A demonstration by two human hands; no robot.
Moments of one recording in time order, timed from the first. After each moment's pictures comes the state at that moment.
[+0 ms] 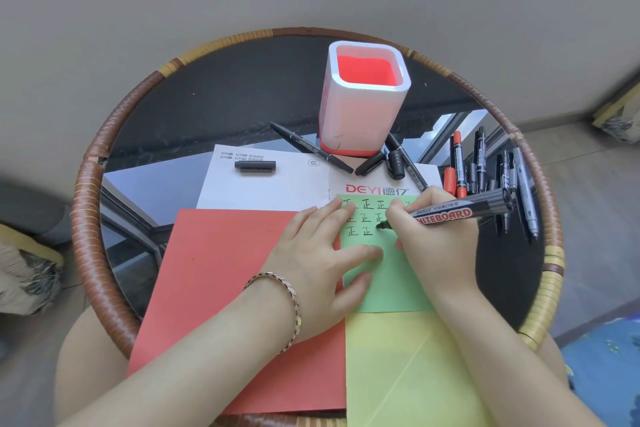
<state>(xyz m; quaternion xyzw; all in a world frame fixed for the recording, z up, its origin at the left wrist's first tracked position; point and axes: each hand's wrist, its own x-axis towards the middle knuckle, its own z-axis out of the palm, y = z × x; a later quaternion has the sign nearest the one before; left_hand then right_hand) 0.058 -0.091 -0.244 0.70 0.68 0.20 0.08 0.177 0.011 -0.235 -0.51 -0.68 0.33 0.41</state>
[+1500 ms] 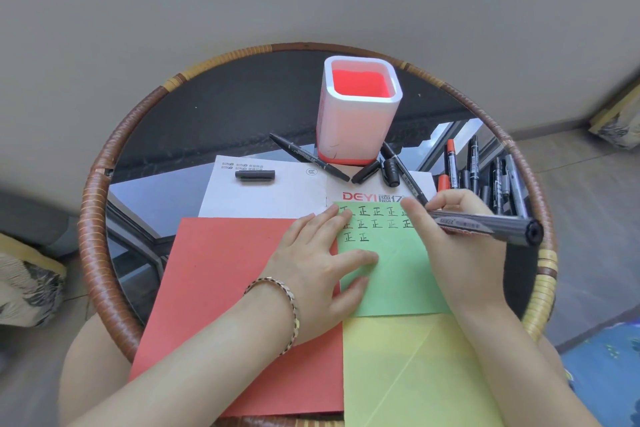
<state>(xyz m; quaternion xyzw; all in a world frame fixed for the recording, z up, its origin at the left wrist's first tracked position) 0.058 -0.092 -0.244 0.70 0.69 0.19 0.08 0.195 0.007 -0.218 -0.44 -0.67 0.37 0.46</state>
